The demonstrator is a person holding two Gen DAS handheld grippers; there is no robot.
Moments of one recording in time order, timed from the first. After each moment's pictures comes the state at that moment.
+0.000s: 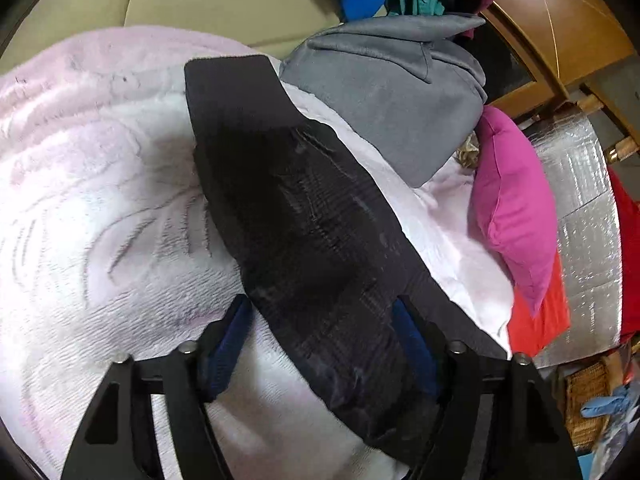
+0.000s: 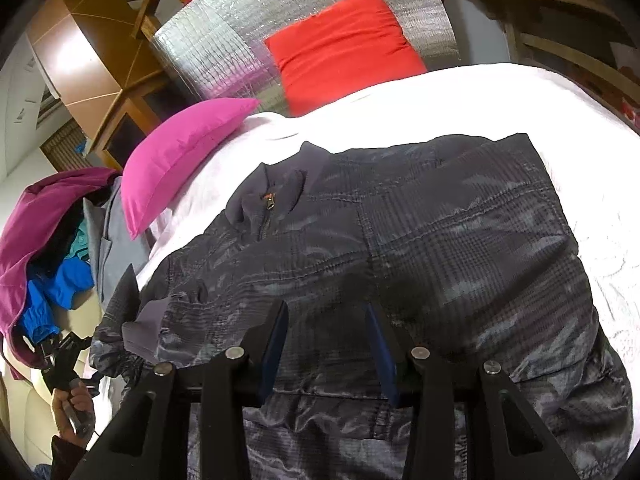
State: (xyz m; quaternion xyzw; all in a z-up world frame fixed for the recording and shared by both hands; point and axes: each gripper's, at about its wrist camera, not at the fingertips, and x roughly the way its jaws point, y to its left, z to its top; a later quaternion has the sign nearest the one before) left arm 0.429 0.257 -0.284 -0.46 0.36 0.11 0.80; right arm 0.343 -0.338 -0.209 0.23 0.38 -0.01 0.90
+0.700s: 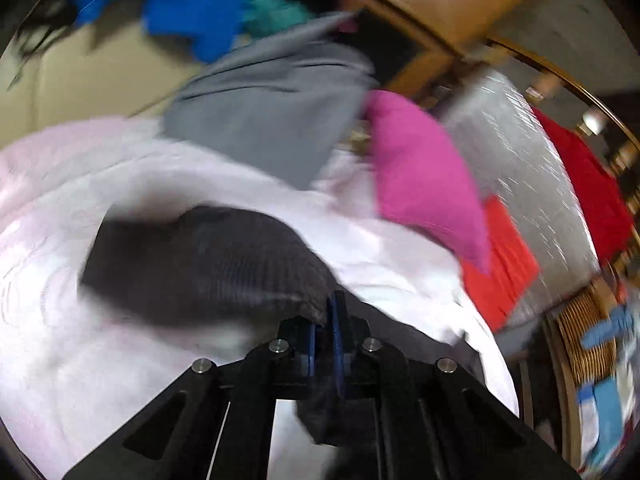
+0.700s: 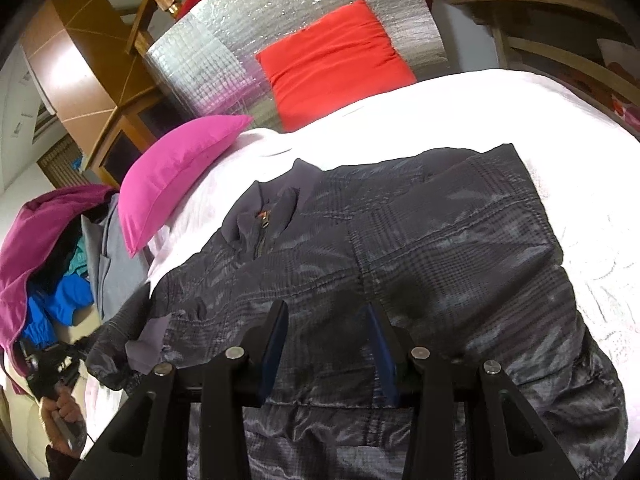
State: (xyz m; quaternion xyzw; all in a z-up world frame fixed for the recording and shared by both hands) left arm 0.427 0.180 -0.202 -0.35 0.31 0.00 0.88; right arm 0.340 -0.347 -0.204 0.25 0.36 -0.03 0.90
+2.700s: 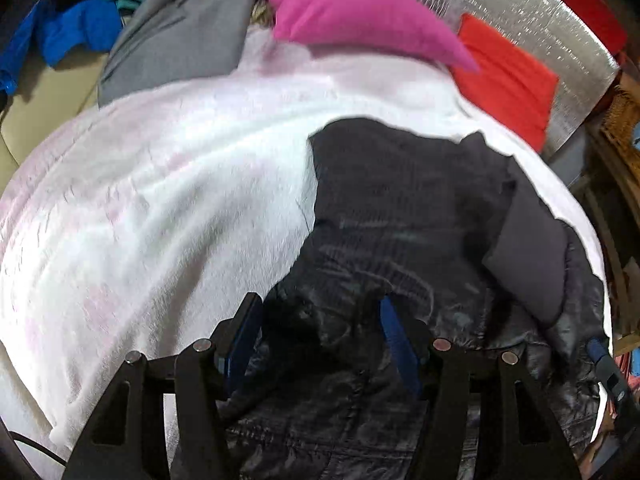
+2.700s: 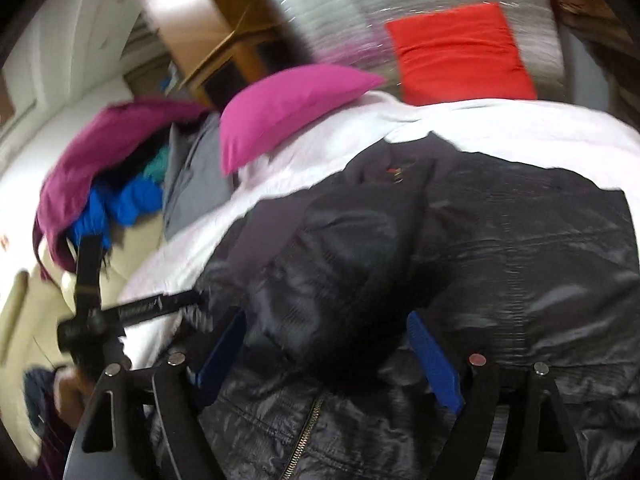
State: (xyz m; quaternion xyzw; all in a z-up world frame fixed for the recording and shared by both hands) left arm 0.386 0.030 -0.234 -0.13 0.49 0.00 0.86; right arm 0.326 -0.251 -0.191 0.13 0.39 0.15 0.90
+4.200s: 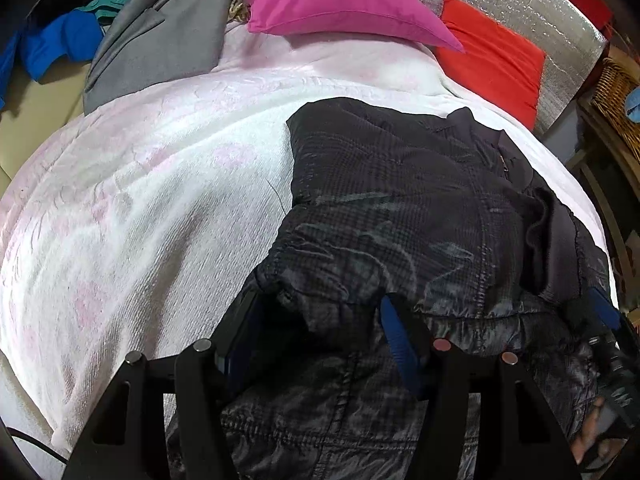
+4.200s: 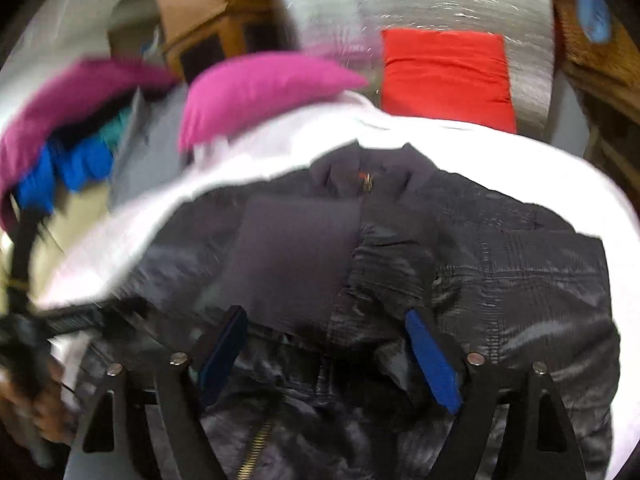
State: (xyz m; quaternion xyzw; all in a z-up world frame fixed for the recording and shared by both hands) left arm 0.382 0.014 -0.240 -0.09 0.49 -0.02 0.86; right arm 0.358 -0.230 -0.205 0.00 0.40 0.06 0.92
